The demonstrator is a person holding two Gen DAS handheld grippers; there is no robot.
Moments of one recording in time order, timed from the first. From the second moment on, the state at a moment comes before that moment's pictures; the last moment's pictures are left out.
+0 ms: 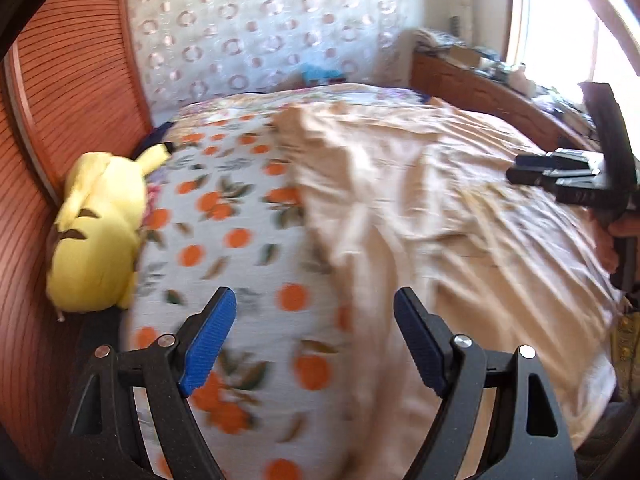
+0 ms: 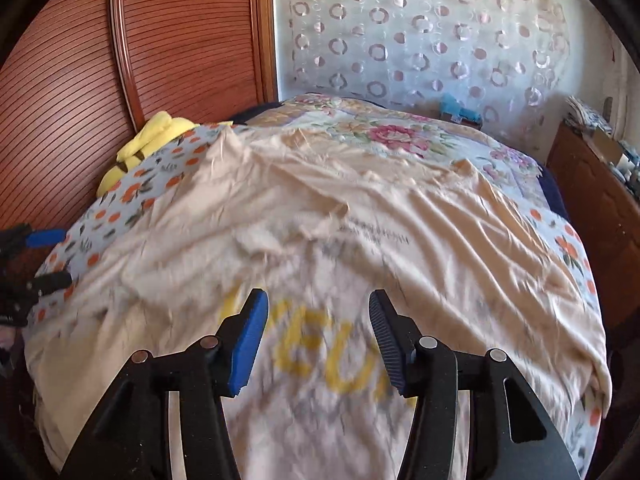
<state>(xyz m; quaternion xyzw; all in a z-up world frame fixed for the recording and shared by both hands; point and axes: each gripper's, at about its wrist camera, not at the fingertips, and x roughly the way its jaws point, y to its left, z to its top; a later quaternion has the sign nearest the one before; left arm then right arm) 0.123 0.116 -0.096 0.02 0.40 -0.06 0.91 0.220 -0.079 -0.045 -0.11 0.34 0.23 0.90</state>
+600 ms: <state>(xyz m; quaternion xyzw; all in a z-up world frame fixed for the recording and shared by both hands) 0.113 0.108 -0.110 0.02 0.42 -0.05 0.91 0.144 -0.170 -0.055 -0.11 0.37 0.19 0.90</state>
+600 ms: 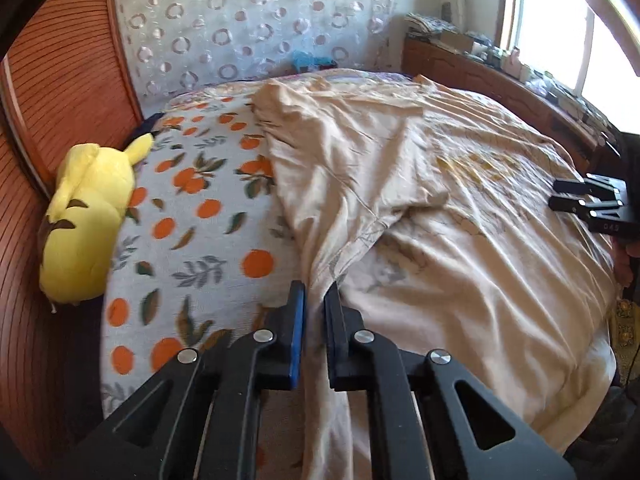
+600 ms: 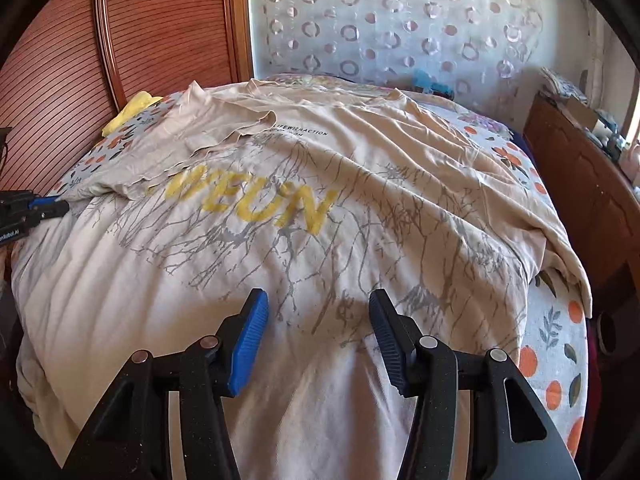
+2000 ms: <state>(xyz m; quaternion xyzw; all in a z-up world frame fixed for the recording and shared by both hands) 0.168 -0.019 -0.121 0.07 0.42 -0.13 0.89 0.143 -0.184 -0.053 -0.08 0.35 0.19 0.91</state>
